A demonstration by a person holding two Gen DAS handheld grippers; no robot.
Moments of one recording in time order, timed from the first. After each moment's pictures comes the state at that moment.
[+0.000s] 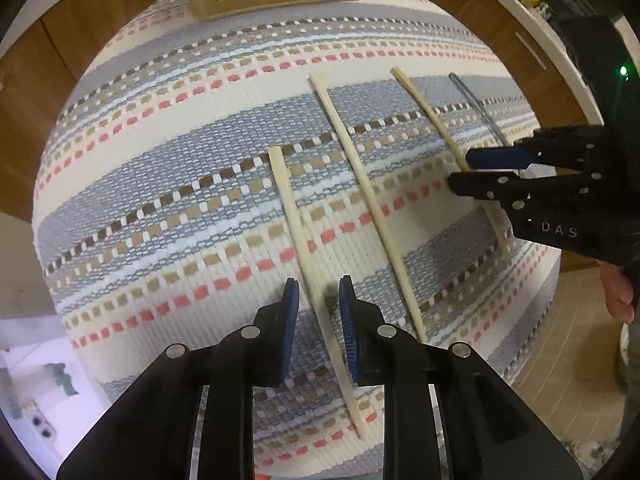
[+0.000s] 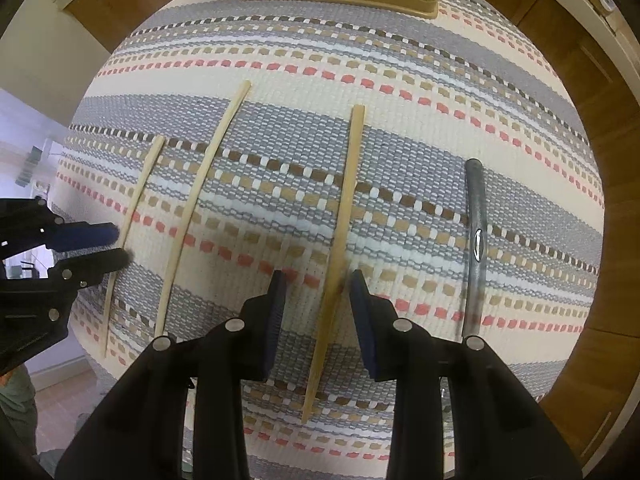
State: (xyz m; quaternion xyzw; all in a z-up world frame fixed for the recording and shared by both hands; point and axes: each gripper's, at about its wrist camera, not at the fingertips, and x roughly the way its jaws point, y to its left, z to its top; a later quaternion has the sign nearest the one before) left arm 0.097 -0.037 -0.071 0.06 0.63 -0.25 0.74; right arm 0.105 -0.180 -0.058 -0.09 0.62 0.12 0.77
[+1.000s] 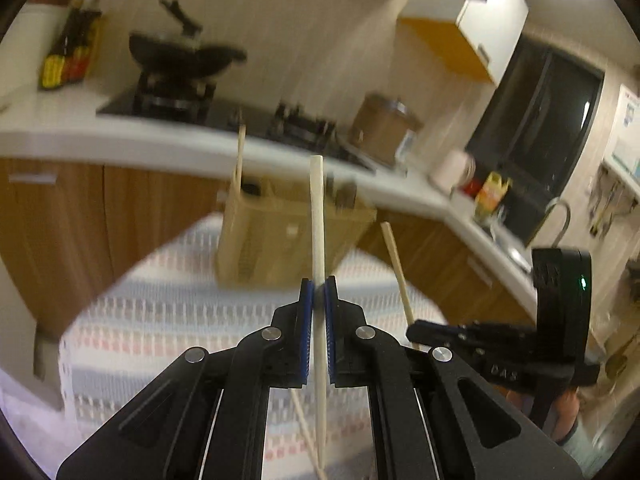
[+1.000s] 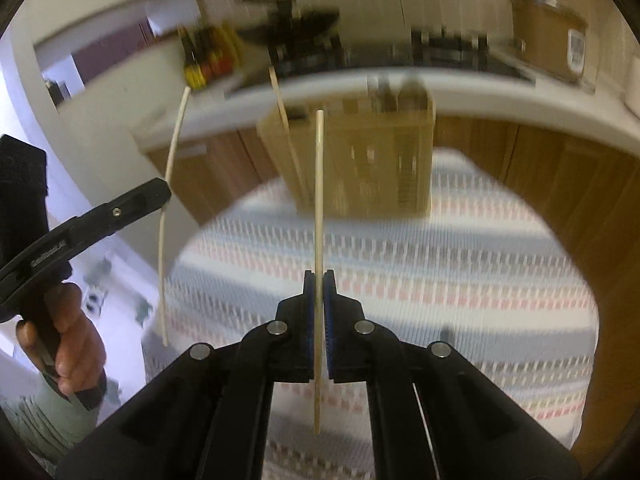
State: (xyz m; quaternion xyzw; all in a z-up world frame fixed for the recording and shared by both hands) left arm 0.101 0.015 0.087 -0.15 0.28 -0.25 0.91; right arm 0.094 -0.234 0.073 0.05 0.35 0.22 0.91
